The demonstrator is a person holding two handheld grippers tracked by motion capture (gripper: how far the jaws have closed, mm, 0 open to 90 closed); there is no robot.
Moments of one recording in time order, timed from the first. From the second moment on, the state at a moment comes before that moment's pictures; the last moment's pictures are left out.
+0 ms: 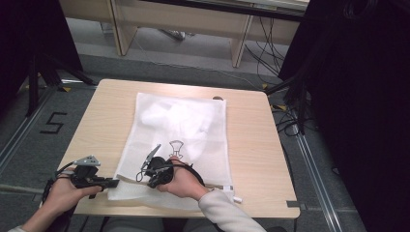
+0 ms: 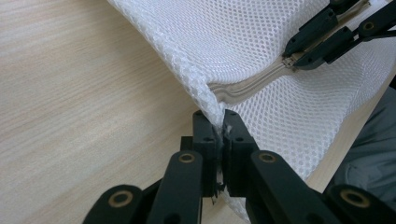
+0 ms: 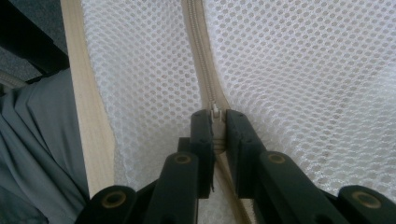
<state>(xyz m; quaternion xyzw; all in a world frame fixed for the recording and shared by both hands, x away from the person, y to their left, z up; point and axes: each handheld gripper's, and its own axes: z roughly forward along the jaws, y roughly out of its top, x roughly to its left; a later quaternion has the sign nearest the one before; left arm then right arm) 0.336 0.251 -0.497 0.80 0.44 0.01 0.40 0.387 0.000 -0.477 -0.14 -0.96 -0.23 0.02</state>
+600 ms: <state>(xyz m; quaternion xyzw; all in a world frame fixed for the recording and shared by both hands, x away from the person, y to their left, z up) 0.337 0.251 -0.497 0.80 0.44 0.01 0.40 0.386 -0.007 -0.475 -0.15 -0.96 -0.23 0.02</state>
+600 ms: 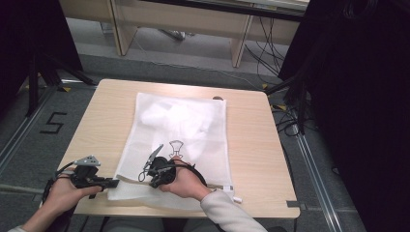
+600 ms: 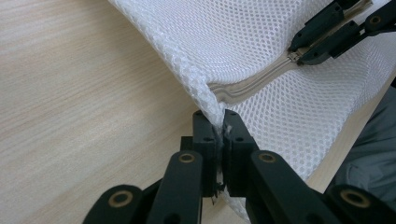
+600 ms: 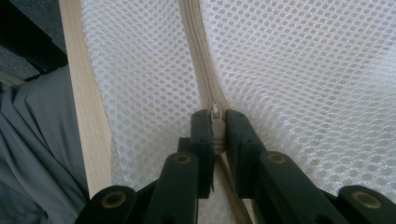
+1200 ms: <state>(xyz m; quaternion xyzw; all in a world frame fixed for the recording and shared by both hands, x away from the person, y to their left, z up) 0.337 0.251 -0.497 0.80 0.44 0.01 0.40 0.386 -0.014 -0.472 -0.15 -0.96 -0.23 0.02</state>
